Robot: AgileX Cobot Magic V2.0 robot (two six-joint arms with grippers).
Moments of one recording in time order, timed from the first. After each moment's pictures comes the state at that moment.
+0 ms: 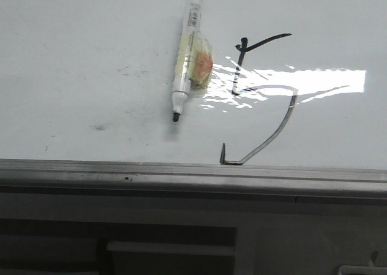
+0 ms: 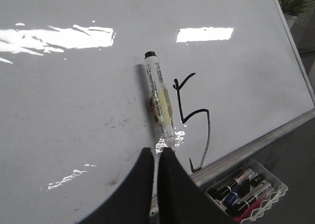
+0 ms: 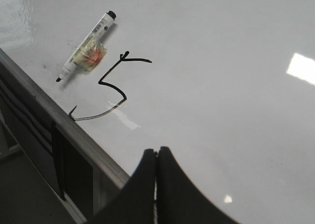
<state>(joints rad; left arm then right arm) -0.94 0.52 -0.27 -0.99 -0.13 0.79 1.08 -0.01 -0.53 -0.67 0.99 0.36</state>
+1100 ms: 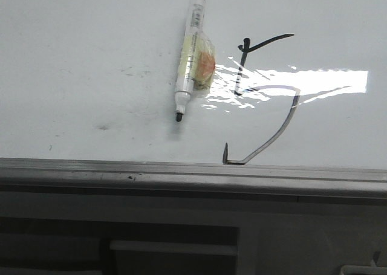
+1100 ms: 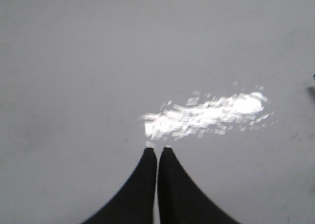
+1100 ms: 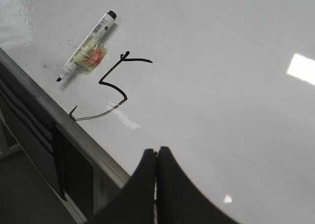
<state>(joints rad) -0.28 0.00 0.00 -0.11 -0.05 0.24 1.08 -0.01 -0.53 -0.67 1.00 0.36</state>
